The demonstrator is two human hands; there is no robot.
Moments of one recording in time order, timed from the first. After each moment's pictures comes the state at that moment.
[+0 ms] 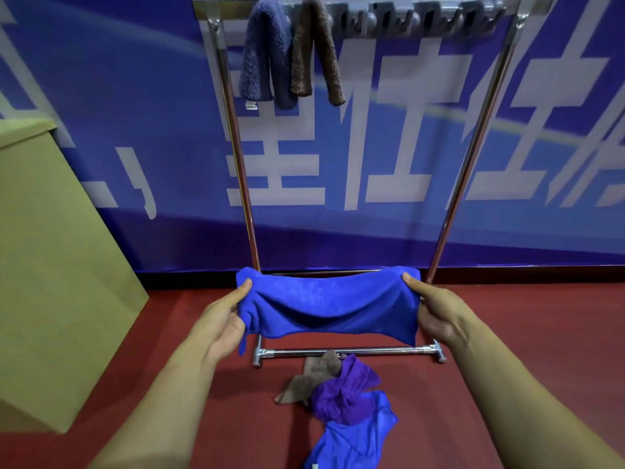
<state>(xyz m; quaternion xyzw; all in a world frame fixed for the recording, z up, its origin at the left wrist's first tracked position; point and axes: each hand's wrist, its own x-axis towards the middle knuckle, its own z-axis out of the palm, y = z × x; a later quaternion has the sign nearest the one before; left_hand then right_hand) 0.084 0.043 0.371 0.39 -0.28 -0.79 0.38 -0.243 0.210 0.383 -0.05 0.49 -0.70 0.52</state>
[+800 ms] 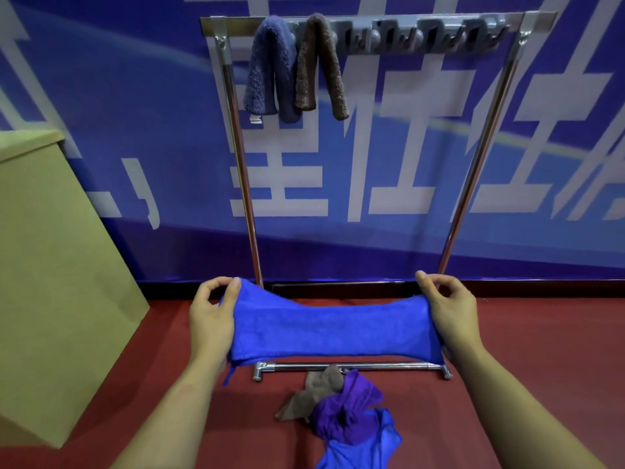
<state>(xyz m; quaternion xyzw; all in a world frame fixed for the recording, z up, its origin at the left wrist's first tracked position) 0.085 0.055 0.384 0.48 -0.54 -0.44 0.54 -0.233 0.216 0.397 -0.24 0.70 -0.66 0.15</state>
